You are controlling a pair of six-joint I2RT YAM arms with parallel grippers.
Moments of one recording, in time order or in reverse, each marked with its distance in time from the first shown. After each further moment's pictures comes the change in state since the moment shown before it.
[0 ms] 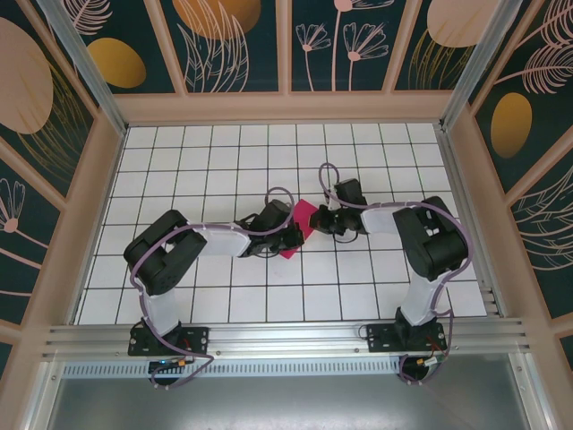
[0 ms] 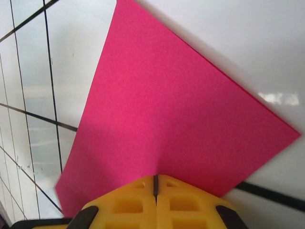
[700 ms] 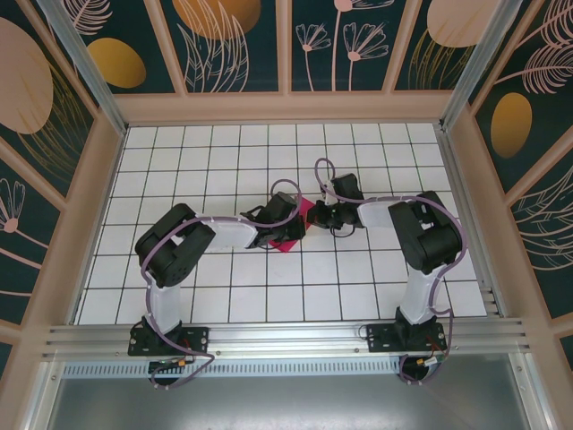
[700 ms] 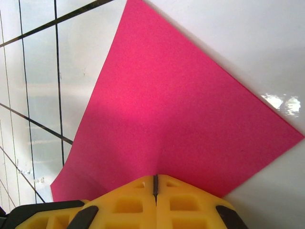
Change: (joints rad) left arm 0.023 0.087 0.102 -0.034 -0.044 0.113; right arm -0.007 0.056 0.068 -0.011 -0.021 -0.049
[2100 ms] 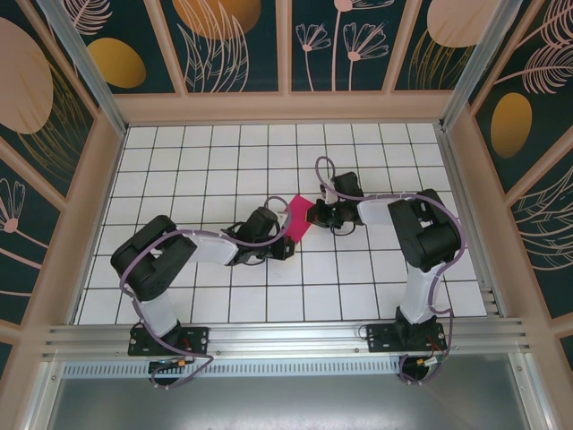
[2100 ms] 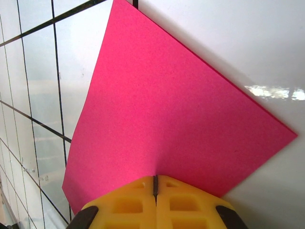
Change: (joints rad) left arm 0.010 -0.173 -0.288 0.117 0.159 0.202; right arm -0.011 0.021 0.030 -0.039 -0.028 -0.001
